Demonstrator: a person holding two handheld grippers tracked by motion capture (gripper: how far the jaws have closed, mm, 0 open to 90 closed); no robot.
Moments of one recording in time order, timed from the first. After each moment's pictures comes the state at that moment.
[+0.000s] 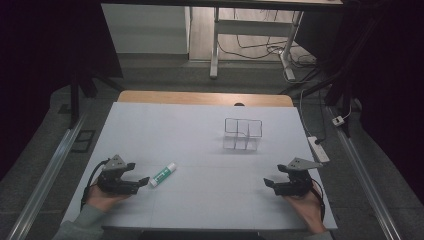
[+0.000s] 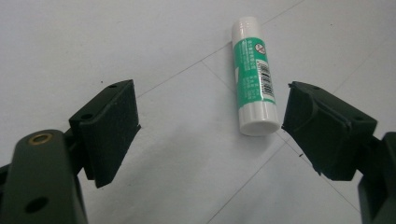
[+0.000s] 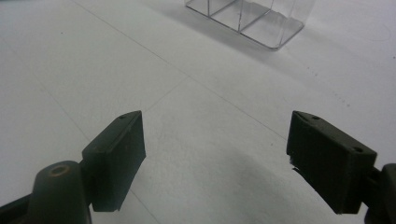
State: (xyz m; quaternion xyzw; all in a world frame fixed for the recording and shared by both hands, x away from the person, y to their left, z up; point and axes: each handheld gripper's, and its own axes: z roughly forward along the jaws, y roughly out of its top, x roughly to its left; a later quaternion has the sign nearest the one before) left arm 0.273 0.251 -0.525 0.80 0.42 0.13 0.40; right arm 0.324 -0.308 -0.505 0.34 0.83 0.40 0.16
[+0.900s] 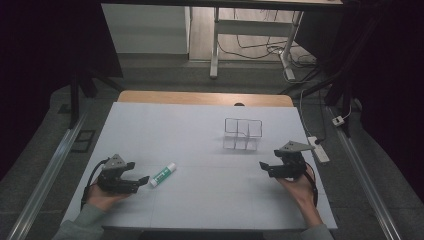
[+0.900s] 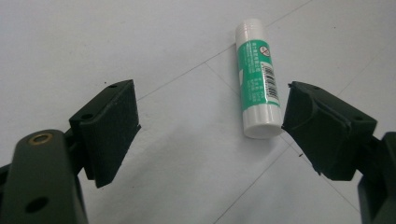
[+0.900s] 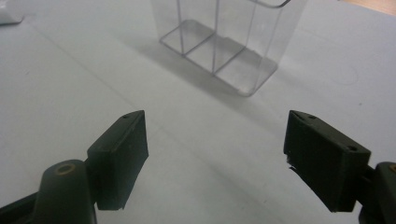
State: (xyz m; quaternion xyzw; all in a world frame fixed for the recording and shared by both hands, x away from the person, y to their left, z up) left arm 0.276 0.252 -0.526 0.80 0.42 0.13 0.40; right arm 0.365 -0.286 -0.481 0.36 0.83 0.39 0.18
